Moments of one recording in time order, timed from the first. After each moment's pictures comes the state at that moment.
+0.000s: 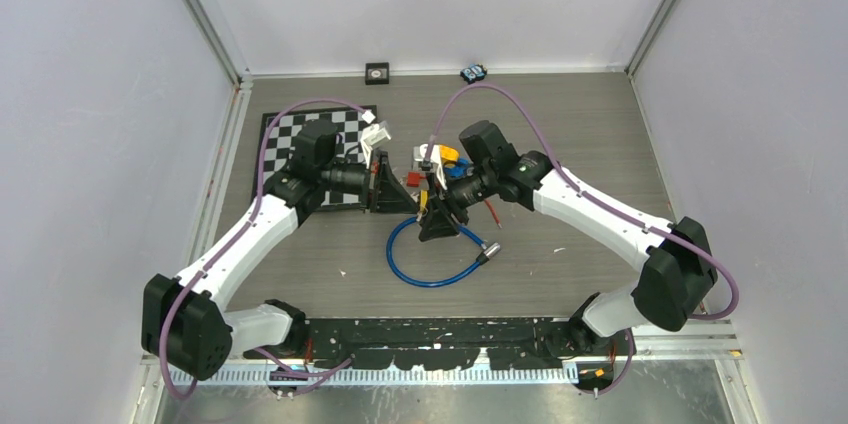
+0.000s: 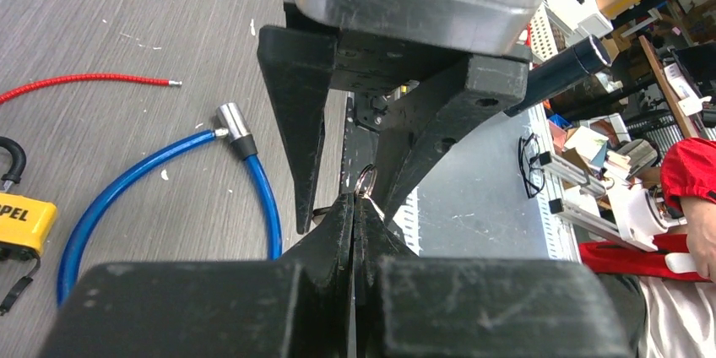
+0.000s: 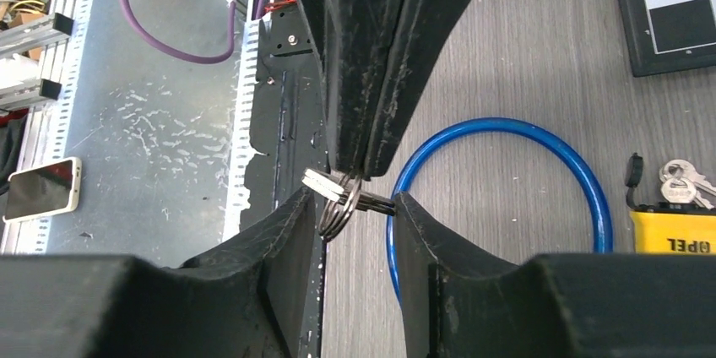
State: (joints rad) left arm -0.42 1.19 0.93 -0.17 1.18 -0.19; right arm 0.73 1.44 1.17 -0.49 -0.91 -0.24
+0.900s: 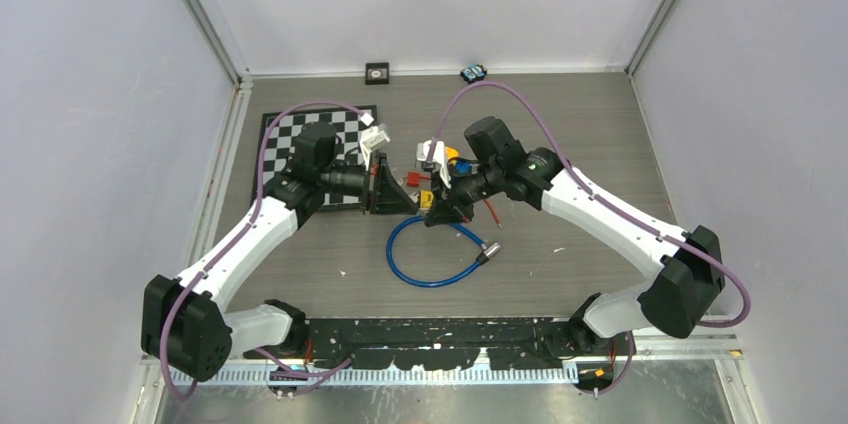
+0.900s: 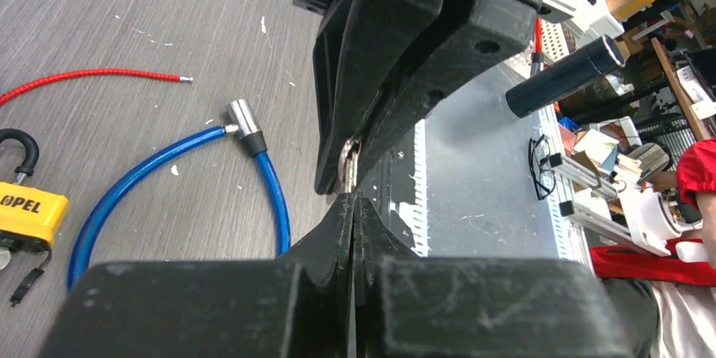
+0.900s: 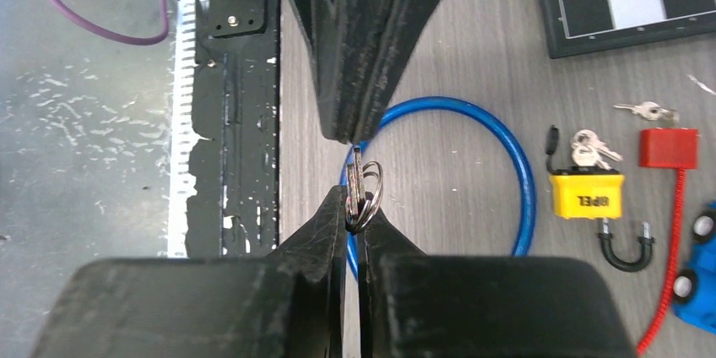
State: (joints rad) left arm -0.42 1.19 0.90 -0.14 1.17 -0.19; right arm 0.74 1.41 1.22 -0.58 -0.78 -0.34
